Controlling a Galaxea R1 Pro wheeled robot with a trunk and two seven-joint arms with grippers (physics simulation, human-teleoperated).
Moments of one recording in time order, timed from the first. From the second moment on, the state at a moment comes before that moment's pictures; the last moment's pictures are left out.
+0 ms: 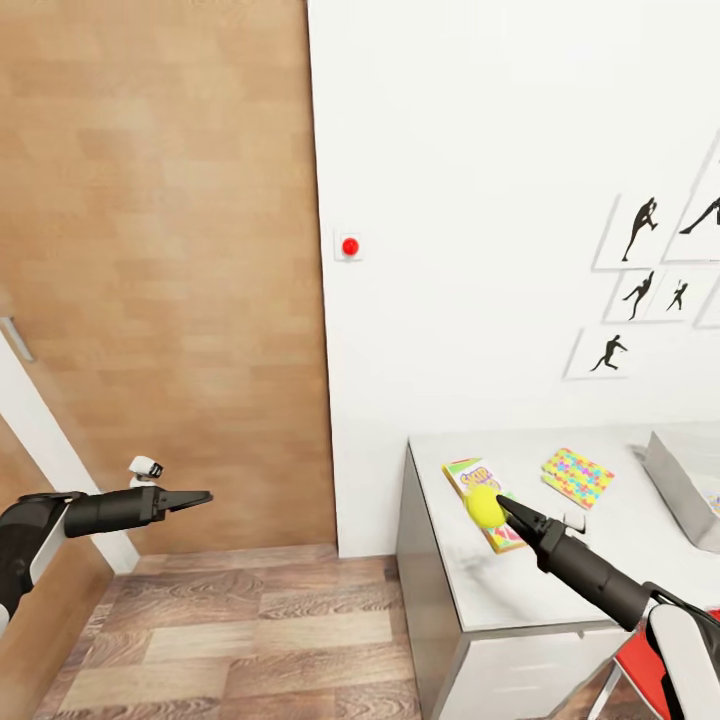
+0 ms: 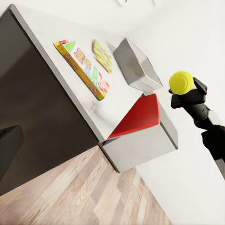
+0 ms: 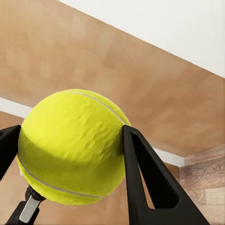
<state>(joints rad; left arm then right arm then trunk) -0.71 0.47 0.06 -0.77 0.18 0.74 -1.57 -0.20 -0.09 -0.41 -1.49 -0.88 0.97 0.61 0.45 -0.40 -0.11</state>
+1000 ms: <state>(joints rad) -0.71 0.47 0.06 -0.77 0.18 0.75 -1.57 -0.19 -0.13 -0.42 -1.48 -0.88 0.97 0.70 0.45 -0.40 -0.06</state>
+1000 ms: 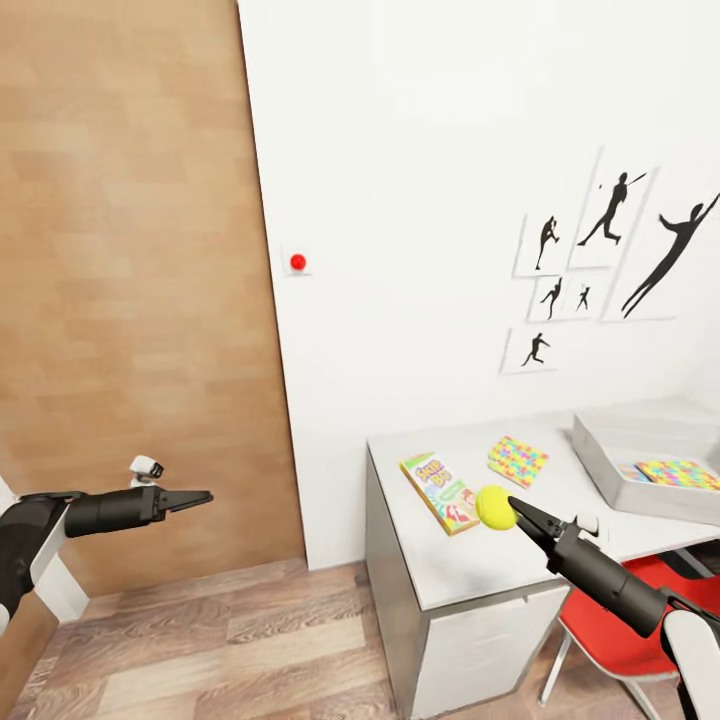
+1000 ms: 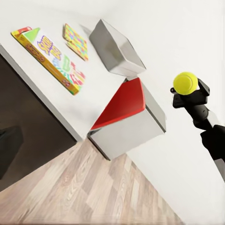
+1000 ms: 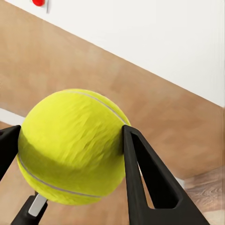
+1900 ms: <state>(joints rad) -0.71 0.47 0.06 -0.77 0.18 0.75 -1.57 -0.19 -0.13 -0.43 -1.48 -0.88 0.97 0.70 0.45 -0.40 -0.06</state>
